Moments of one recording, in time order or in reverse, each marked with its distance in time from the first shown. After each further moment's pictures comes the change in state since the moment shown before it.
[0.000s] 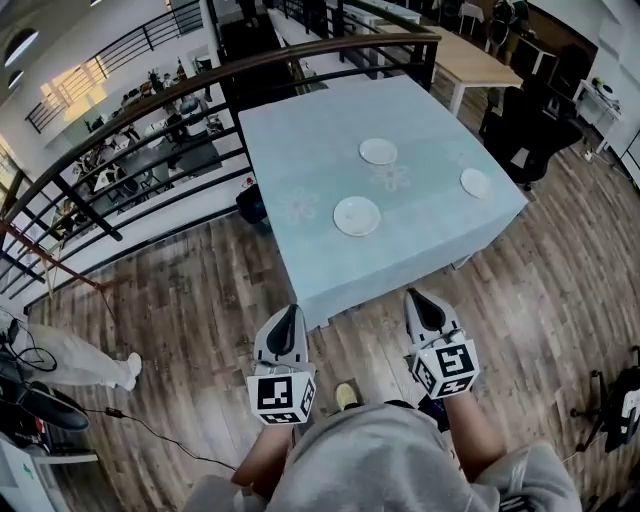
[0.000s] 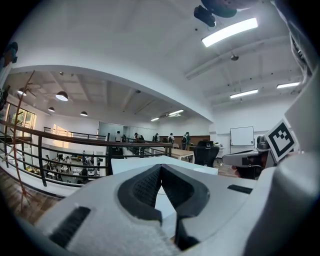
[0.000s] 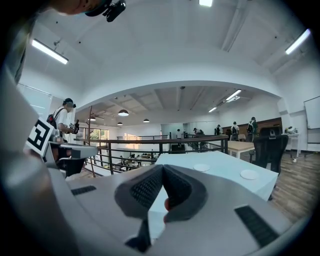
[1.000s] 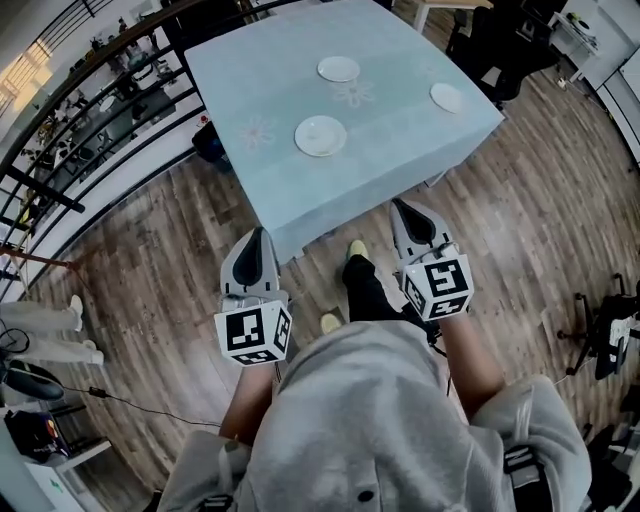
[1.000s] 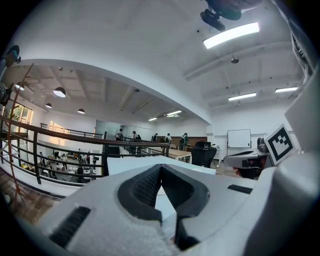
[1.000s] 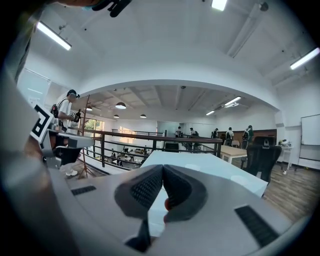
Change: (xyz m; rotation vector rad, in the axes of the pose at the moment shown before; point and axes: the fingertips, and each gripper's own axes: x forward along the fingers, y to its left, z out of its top) left arm 0.017 0.009 -0.001 -0.022 -0.007 -0.039; right arm 0.007 -0.016 0.000 -0.103 0.026 -0.073
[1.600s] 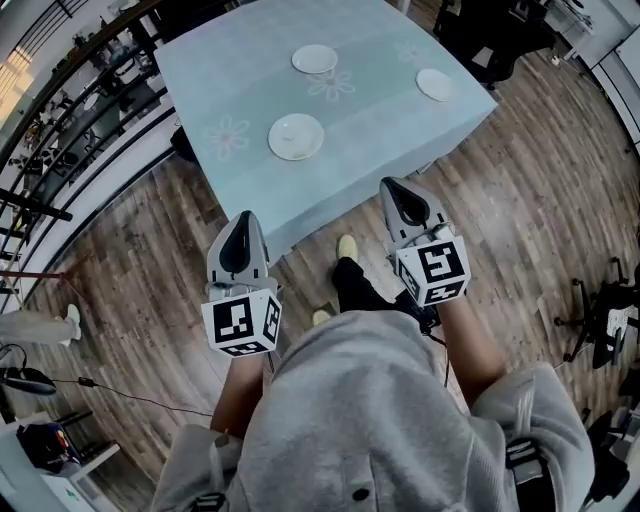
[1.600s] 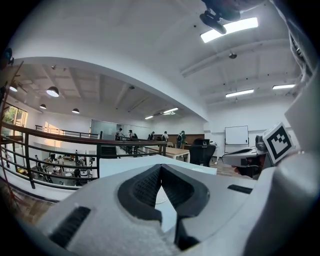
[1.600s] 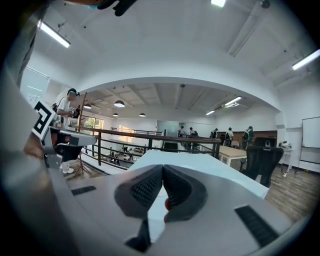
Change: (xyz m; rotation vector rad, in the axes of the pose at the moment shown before) left arm 0.082 -0.025 0.006 0.034 0.025 -0.036; right arm 0.043 -0.066 0.000 -0.018 0.009 -0.002
